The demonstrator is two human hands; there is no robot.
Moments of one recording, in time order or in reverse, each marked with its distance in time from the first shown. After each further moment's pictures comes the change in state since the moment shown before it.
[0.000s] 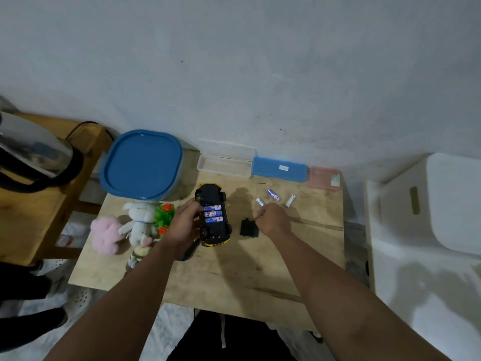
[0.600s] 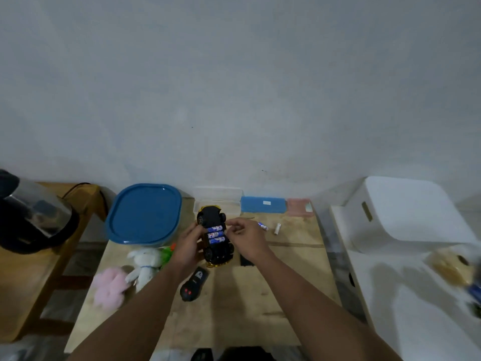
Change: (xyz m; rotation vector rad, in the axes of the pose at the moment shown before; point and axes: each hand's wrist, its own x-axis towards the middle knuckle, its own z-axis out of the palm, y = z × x) left_hand -0.038 0.042 -0.022 -0.003 -0.169 0.116; right_hand -0.107 -0.095 -0.013 0.490 0.218 -0.322
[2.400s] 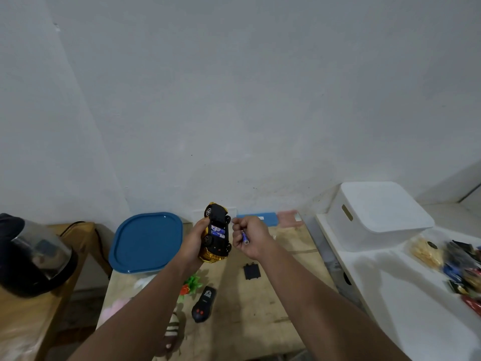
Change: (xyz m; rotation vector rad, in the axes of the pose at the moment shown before) left_hand -0.009 0.053 -0.012 -0.031 -0.257 -0.016; right_hand -0.027 -0.084 -0.012 1.085 0.028 0.523
